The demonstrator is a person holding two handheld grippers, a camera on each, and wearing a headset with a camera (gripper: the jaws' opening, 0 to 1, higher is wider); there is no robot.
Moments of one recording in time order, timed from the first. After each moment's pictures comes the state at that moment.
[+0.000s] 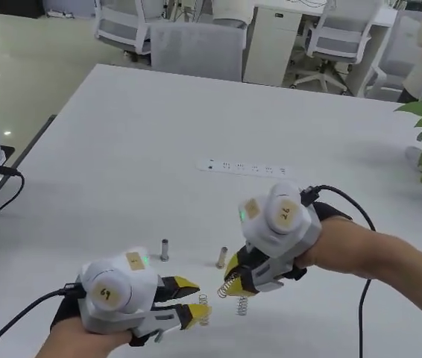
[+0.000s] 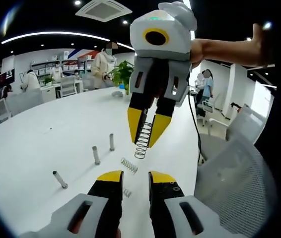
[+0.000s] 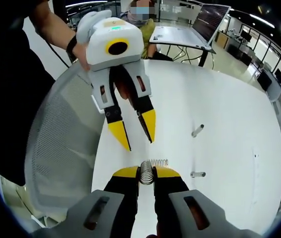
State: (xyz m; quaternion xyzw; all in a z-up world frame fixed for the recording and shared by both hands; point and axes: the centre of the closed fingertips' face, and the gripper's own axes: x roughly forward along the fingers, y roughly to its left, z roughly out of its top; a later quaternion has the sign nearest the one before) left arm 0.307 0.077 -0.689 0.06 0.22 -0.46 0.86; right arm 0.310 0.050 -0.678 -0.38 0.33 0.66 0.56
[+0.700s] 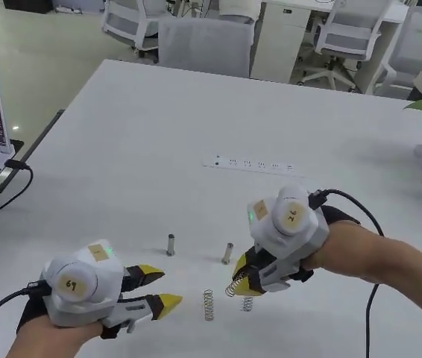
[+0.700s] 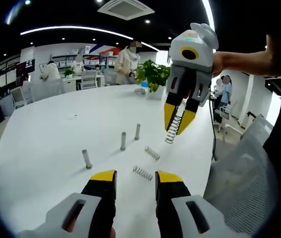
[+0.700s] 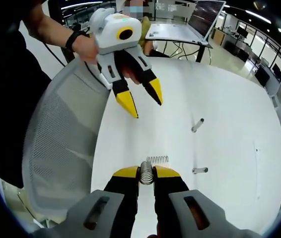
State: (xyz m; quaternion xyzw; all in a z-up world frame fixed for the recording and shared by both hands) left arm 0.316 0.135 -0.698 0.04 0.24 -0.38 0.89; right arm 0.312 0.046 -0.688 -0.37 0.34 0.65 0.57
